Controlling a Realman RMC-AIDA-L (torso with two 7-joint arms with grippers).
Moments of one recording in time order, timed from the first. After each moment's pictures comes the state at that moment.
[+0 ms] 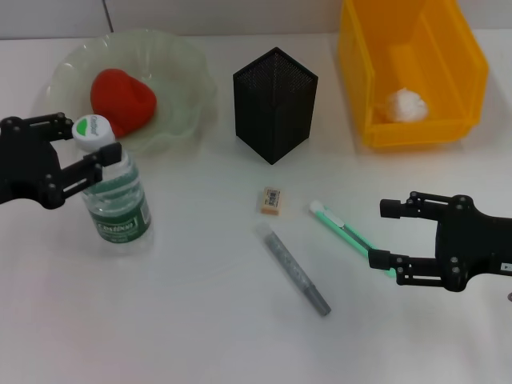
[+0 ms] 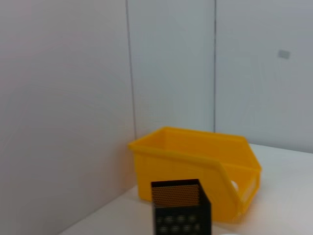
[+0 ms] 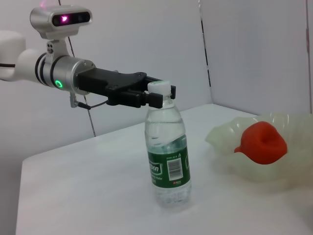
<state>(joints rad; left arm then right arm) -0.10 -2.07 0.99 1.18 1.63 1.47 -1.39 0.18 2.08 -1.04 -0.93 -1.72 -1.62 1.32</state>
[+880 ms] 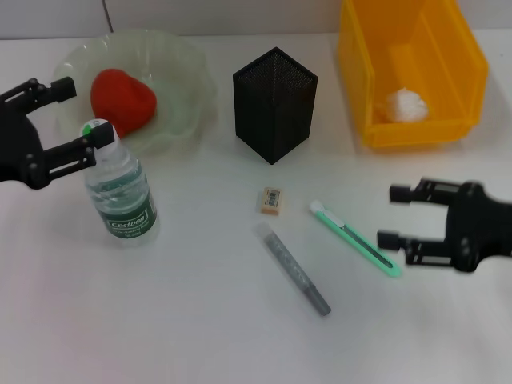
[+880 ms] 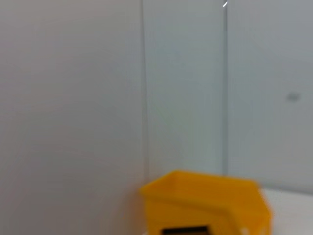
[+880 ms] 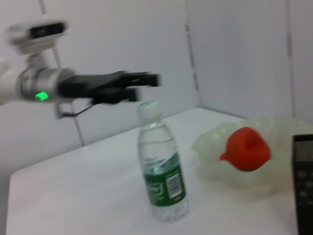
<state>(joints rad) -0.11 -2.07 0.94 1.09 1.51 1.52 -1.28 0.18 2.08 -1.01 -1.04 -1.72 -1.63 1.48</state>
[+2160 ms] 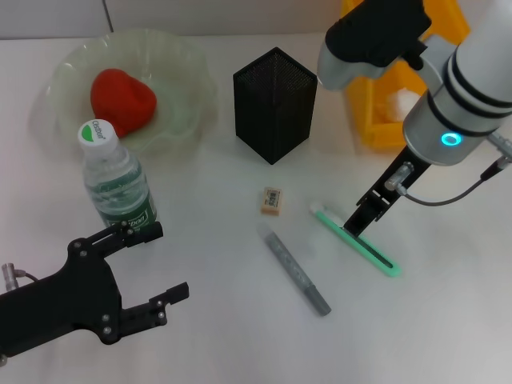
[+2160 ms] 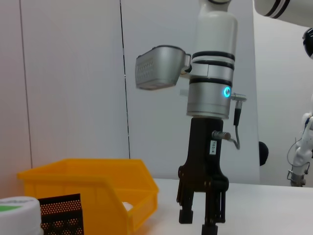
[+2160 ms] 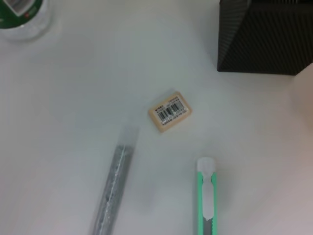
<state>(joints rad) -0.13 -2.06 0.99 0.55 1.56 1.72 -0.73 0.78 2.09 -1.62 -1.31 -2.66 -1.65 2.89</state>
